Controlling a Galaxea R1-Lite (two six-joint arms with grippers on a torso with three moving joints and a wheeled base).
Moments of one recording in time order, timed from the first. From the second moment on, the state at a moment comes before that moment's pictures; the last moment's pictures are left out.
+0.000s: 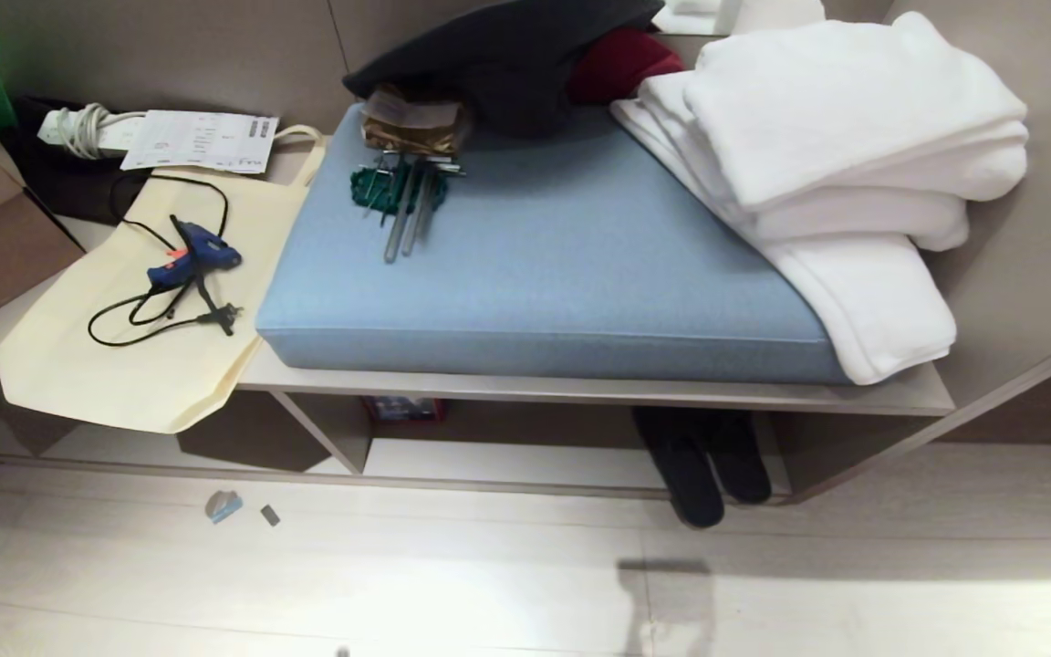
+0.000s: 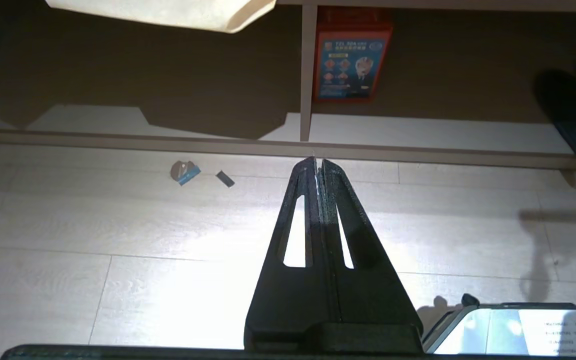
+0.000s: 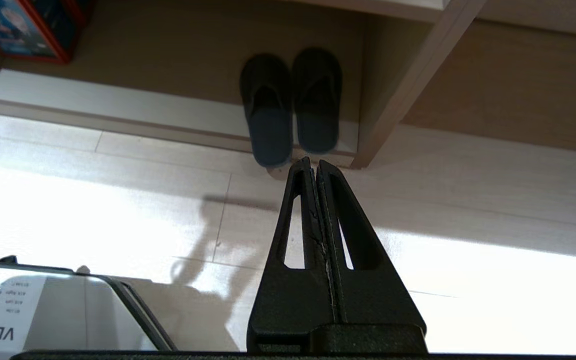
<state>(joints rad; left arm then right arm) 0.00 0.00 0.00 -0.02 0.00 -0.01 0.00 0.00 -0.01 0.04 0.02 -0.06</state>
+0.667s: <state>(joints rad) 0.00 0.00 0.00 -0.02 0.00 -0.02 0.00 0.00 -0.01 0.03 0.02 -0.06</state>
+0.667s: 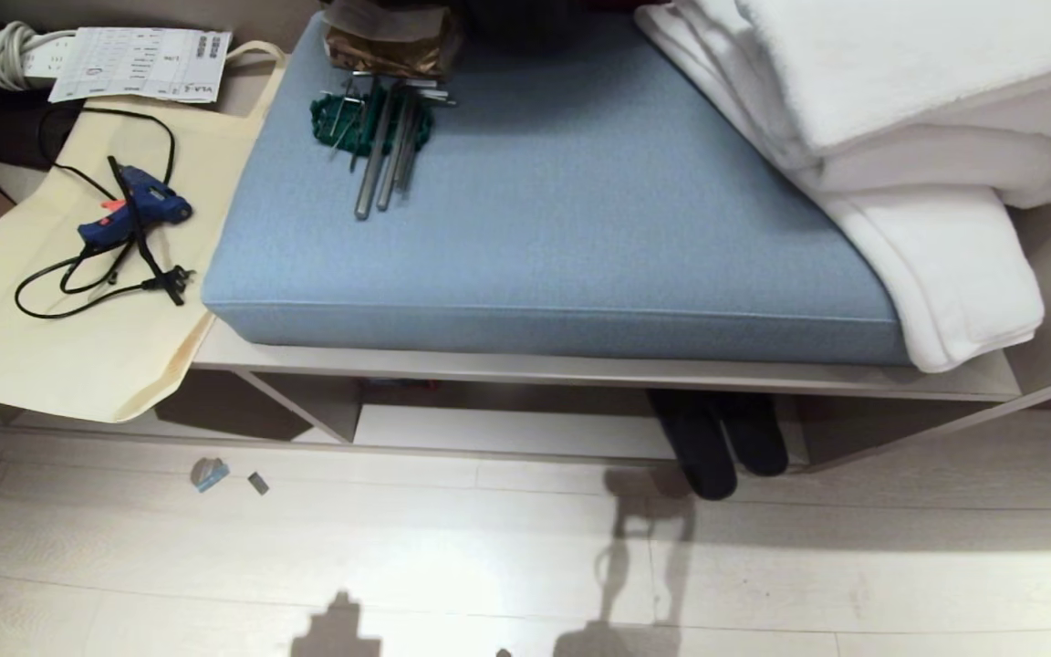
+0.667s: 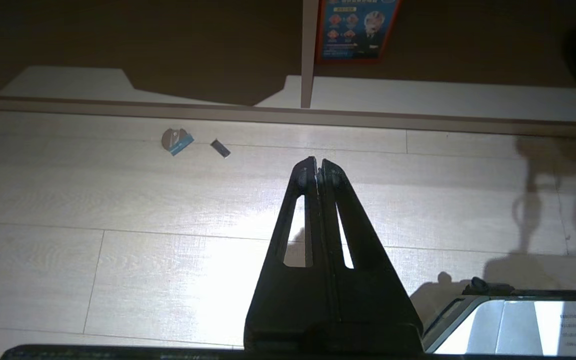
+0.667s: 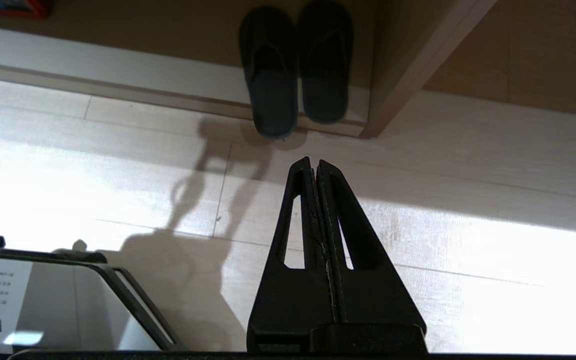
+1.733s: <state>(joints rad) 0.00 0.00 0.00 -0.02 0.00 -0.02 0.00 0.00 -0.01 0.03 0.02 -0.07</state>
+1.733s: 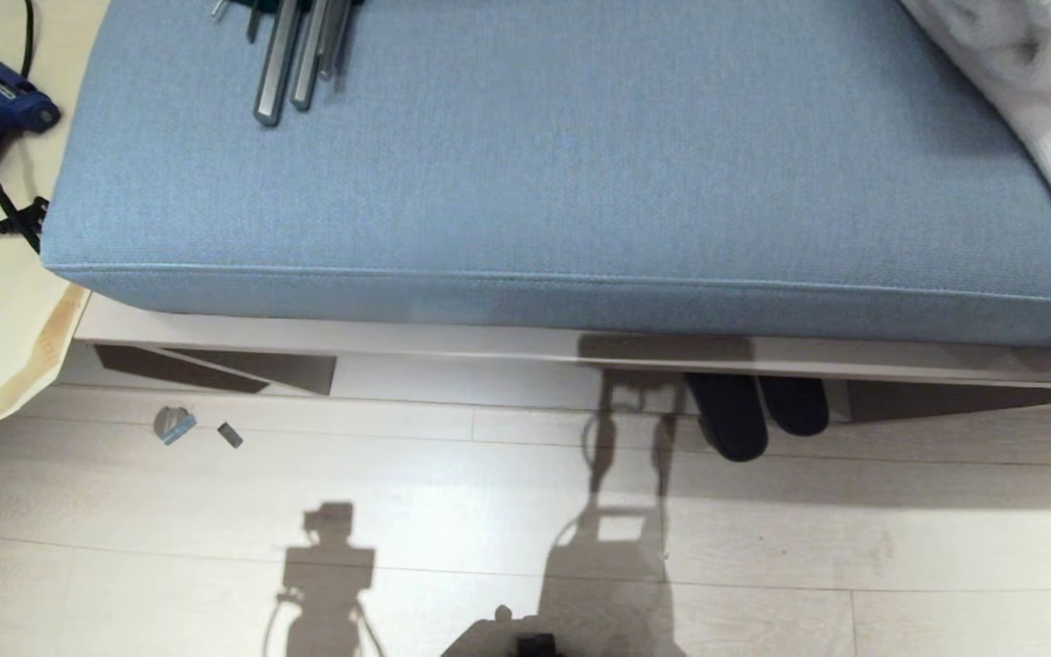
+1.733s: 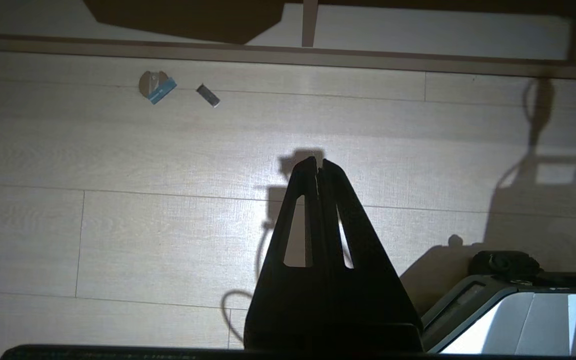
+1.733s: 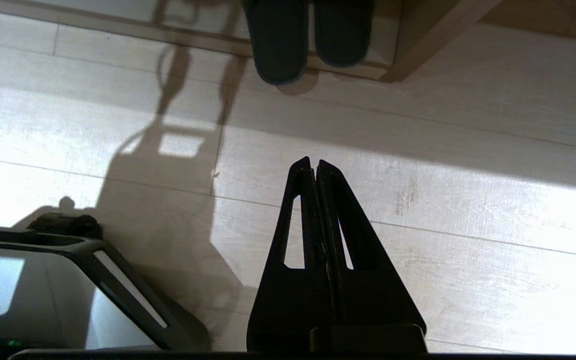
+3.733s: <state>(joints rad) 0.00 0.00 0.00 -0.02 0.00 -0.01 0.00 0.65 -0.19 0.05 0.38 -0.19</state>
